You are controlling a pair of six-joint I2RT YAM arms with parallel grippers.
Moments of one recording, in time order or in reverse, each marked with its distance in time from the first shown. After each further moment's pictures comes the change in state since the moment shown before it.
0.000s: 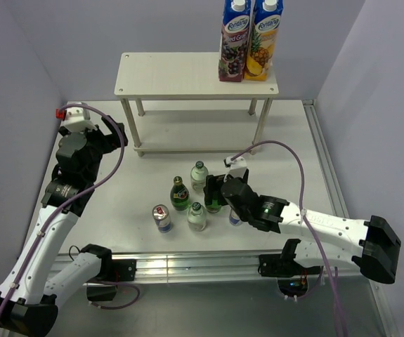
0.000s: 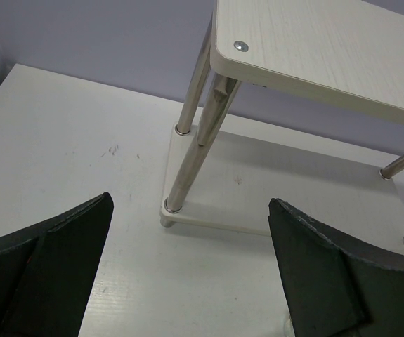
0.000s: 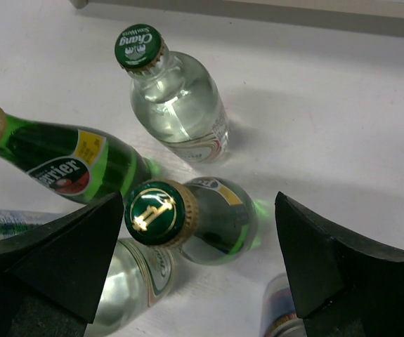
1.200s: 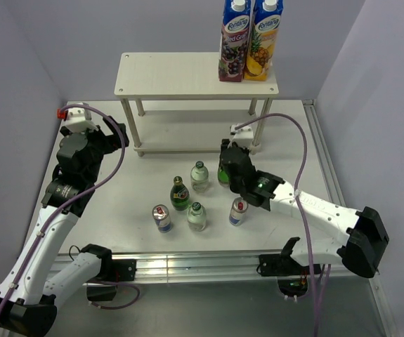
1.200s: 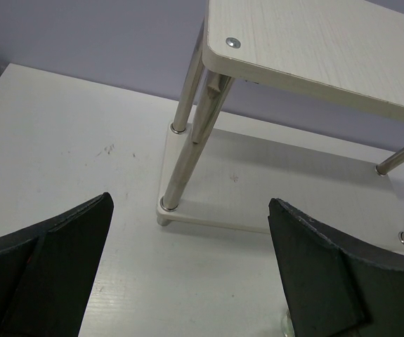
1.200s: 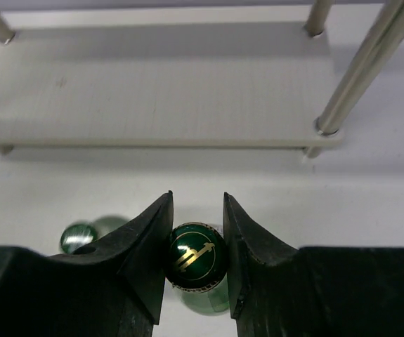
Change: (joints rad) left arm -0.014 -0.002 0.000 -0.003 0.000 0.000; right arm -0.133 0.156 0.239 0.050 0.239 -0.188
